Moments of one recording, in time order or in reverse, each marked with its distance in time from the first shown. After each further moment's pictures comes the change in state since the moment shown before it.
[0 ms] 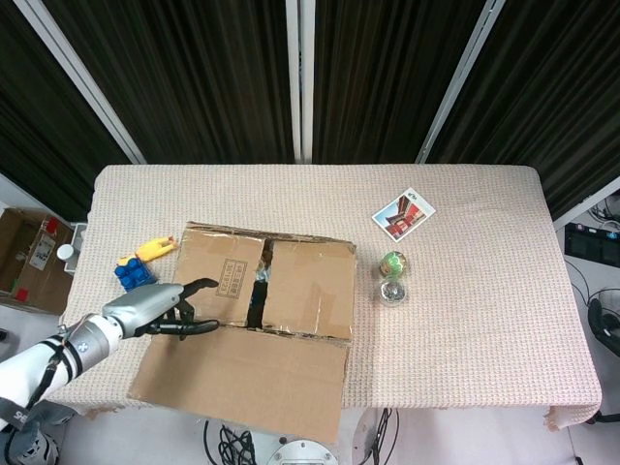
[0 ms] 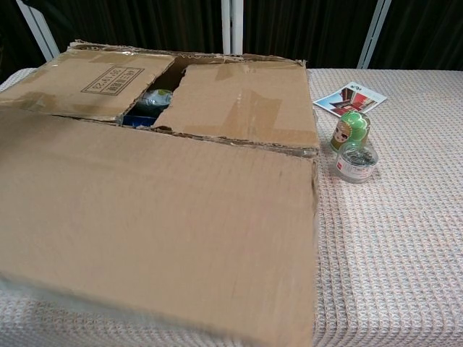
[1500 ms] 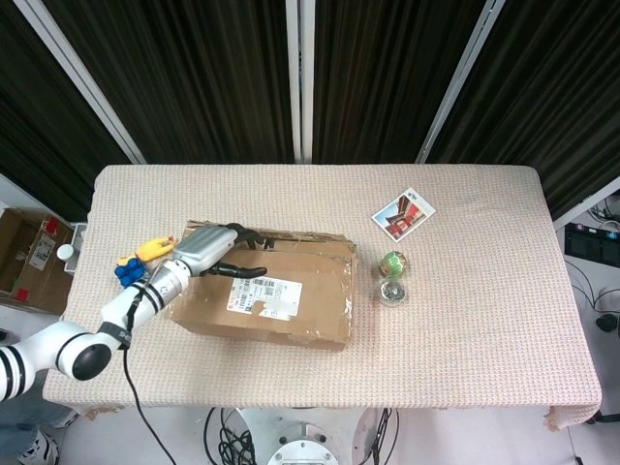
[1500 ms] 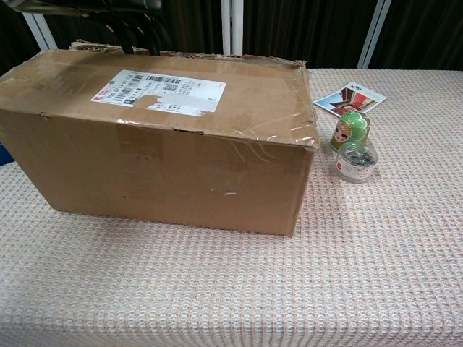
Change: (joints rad) left arm -0.281 -0.672 0.258 0.459 -0.341 0.397 0.652; right arm -0.036 0.021 -0.029 0.024 0.048 0.067 0.012
